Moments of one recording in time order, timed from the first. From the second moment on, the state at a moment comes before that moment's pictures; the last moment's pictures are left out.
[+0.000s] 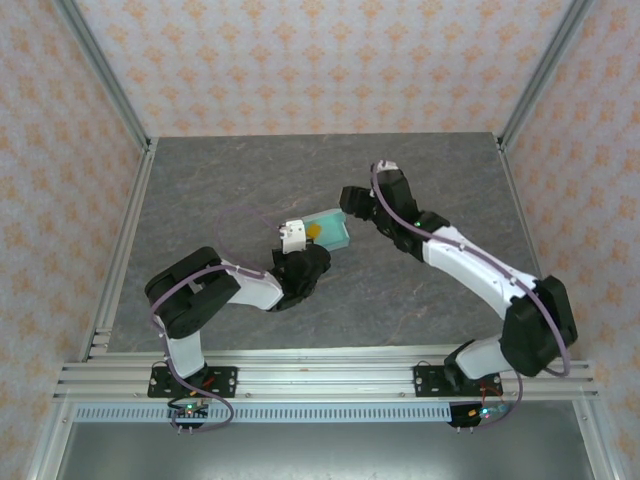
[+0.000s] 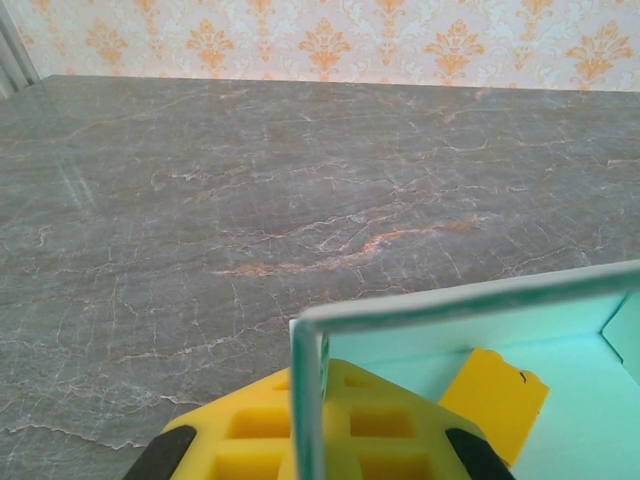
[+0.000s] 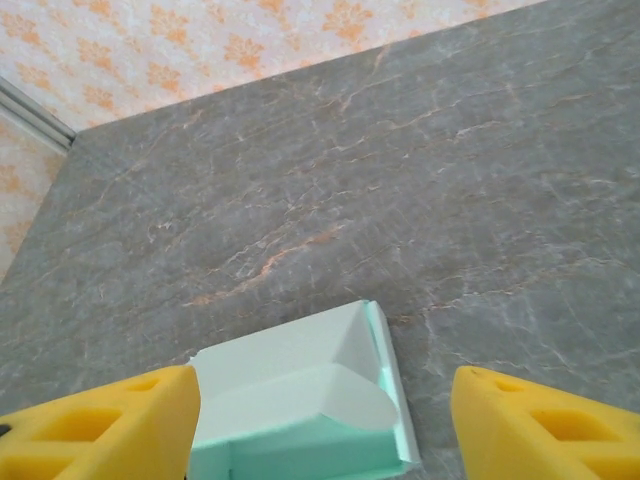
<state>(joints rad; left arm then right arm) -0.83 1.82 0.73 0.51 -1.05 -0.49 0.58 1.45 1.12 -0.24 0.11 0.55</state>
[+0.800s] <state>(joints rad) -0.84 1.84 0.74 0.51 -1.08 -0.49 0.58 1.77 1.33 -0.44 0.05 0.53</state>
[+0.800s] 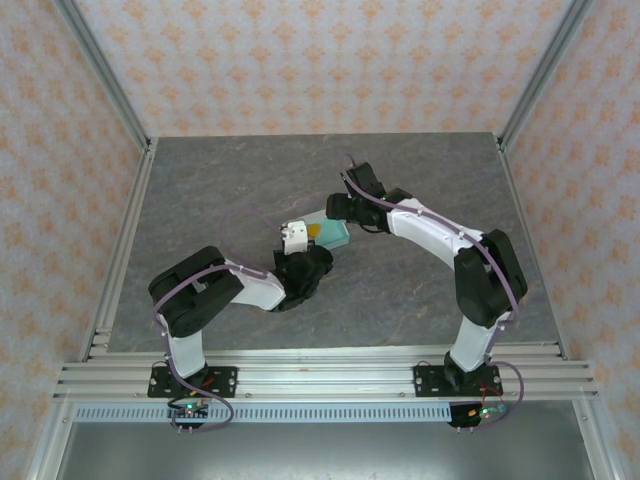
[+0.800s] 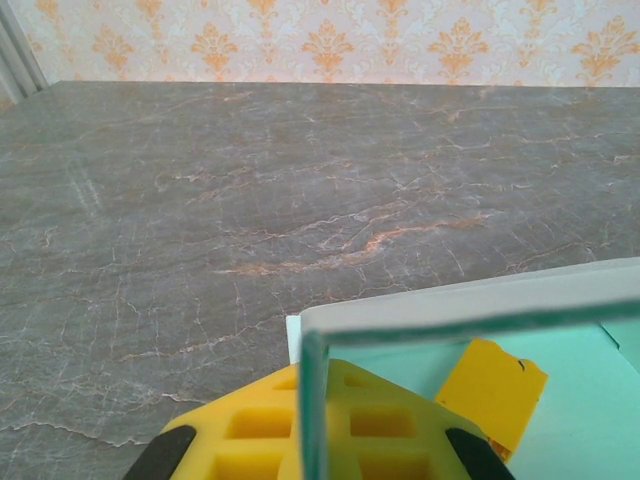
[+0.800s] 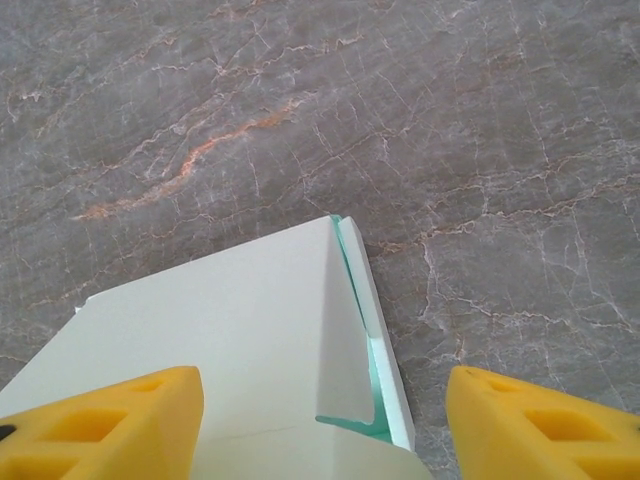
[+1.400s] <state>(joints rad) -0.87 1.83 0.71 0.36 -1.05 -0.51 0.58 1.76 1.26 -0.42 0.05 0.53</state>
